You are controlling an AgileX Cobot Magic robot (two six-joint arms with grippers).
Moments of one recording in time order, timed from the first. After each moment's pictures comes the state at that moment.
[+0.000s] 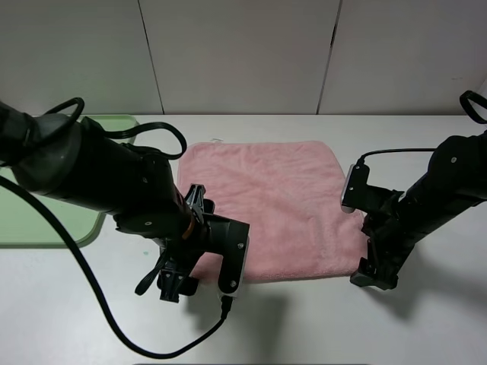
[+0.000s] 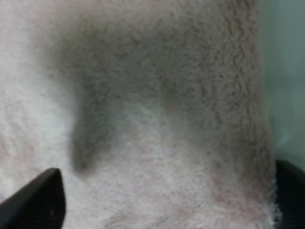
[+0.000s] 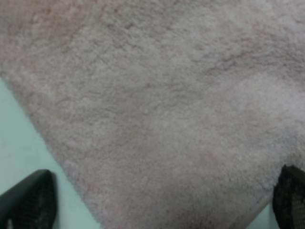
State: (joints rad) left arm -0.90 1.91 -0.83 0.51 0.28 0.46; right arm 0.24 1.80 -0.59 0.35 0.28 -1.24
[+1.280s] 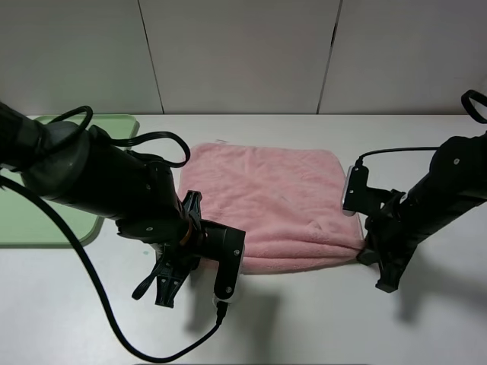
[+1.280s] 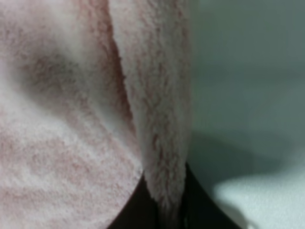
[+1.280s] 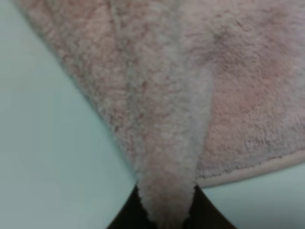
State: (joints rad) left arm -0.90 1.93 -0.82 0.52 0.30 0.45; right arm 0.24 1.74 -0.58 0.31 0.31 -1.24
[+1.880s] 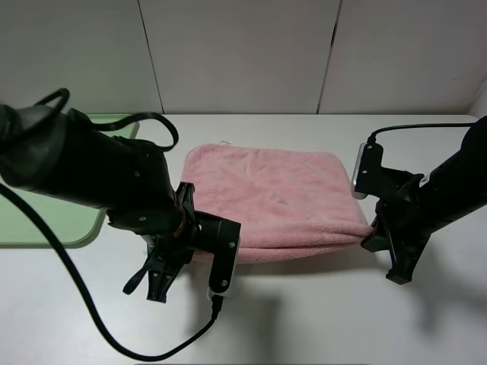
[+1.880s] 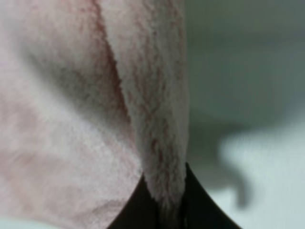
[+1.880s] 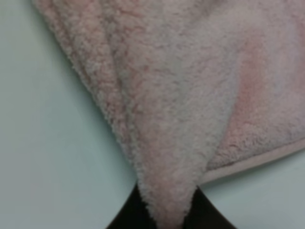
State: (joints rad) left arm -0.90 1.85 -0.83 0.51 0.41 0.45; right arm 0.25 1.54 -0.57 0.30 0.42 -1.20
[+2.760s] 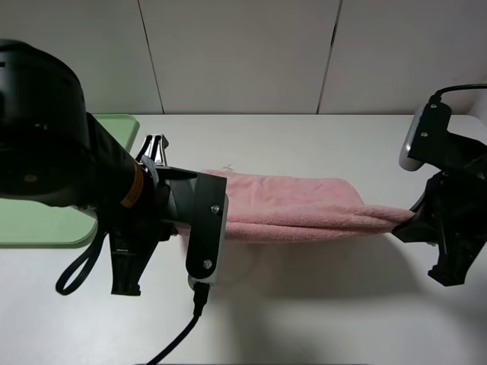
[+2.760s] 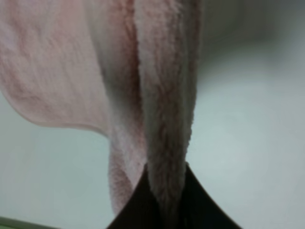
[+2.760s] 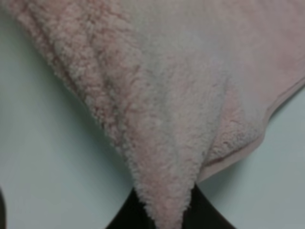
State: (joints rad) left arm -1.03 1.49 -0.83 0.46 0.67 0.39; right arm 0.26 1.11 -0.57 0.21 0.72 -0.94
